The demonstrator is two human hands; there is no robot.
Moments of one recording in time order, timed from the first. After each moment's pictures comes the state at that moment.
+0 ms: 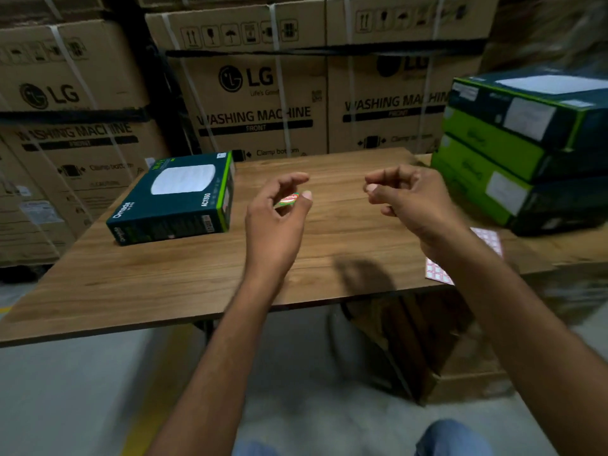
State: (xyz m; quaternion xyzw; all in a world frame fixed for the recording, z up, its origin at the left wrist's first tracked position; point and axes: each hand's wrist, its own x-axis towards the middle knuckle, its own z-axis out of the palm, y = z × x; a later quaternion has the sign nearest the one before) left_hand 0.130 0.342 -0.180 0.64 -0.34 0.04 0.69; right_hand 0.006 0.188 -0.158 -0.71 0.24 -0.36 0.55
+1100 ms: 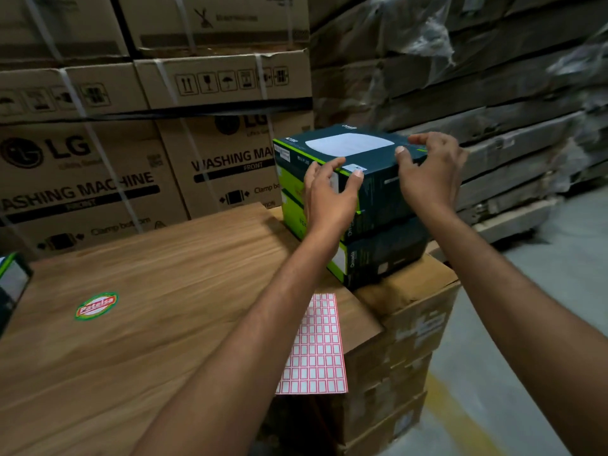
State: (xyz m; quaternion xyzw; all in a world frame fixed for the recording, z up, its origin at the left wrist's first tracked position) left_hand -0.024 -0.032 -0.127 0.63 -0.46 -0.15 0.61; right_hand -0.149 -0.133 -0.121 -0.65 0.50 -0.57 0.11
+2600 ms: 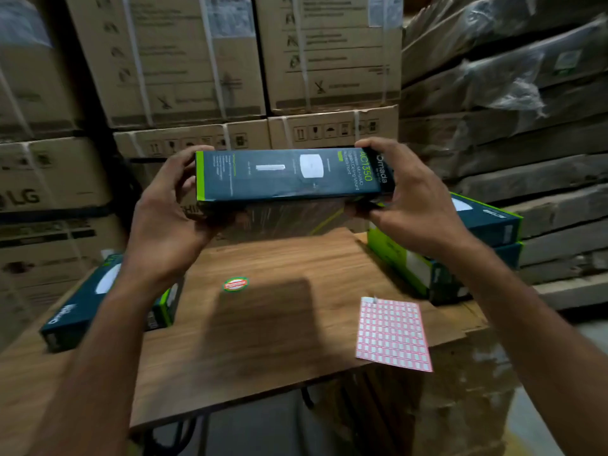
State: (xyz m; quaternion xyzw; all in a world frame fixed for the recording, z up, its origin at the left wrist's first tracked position) left_hand 0.120 0.345 -0.031 0.59 -0.54 0.15 0.58; right_hand -0.091 0.106 -0.042 -0.85 0.12 -0.51 0.09
